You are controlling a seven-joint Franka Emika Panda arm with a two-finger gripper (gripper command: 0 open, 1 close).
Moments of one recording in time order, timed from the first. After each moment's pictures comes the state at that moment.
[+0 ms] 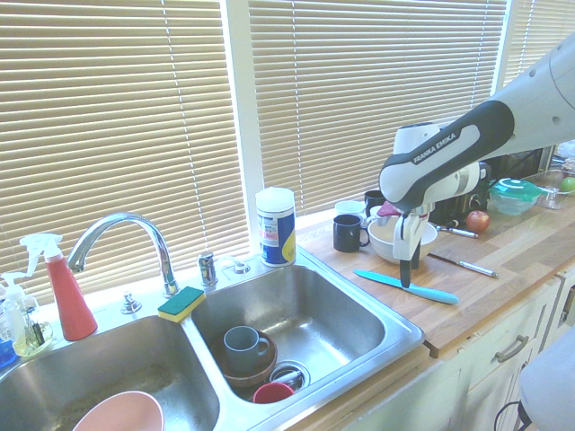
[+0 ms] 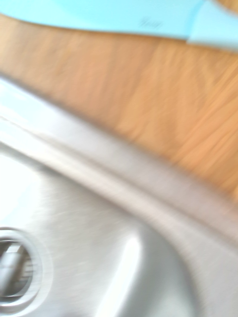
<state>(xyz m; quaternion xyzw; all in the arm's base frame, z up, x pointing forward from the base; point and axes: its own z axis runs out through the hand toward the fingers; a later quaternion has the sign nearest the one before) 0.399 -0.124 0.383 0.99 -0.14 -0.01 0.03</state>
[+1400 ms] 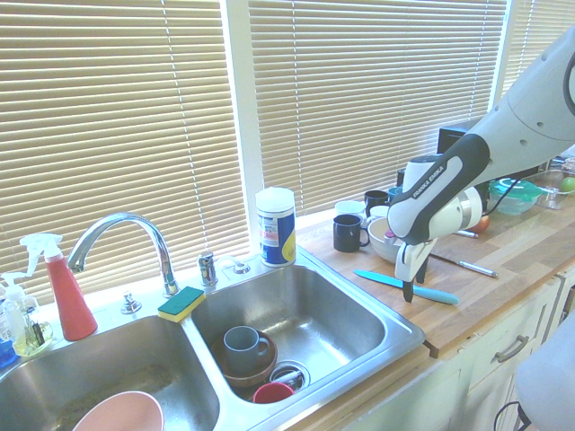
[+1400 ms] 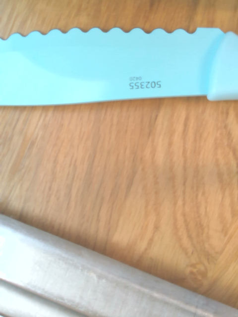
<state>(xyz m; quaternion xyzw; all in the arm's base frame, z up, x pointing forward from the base) 0.409 -0.154 0.314 0.98 -0.21 0.04 0.04</state>
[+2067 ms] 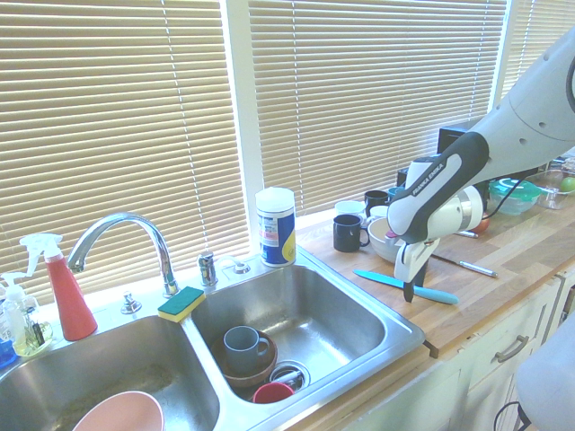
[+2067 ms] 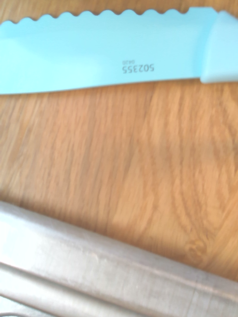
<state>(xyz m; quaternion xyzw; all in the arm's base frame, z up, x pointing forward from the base) 0.402 -0.152 0.312 0.97 -0.23 0.03 0.01</state>
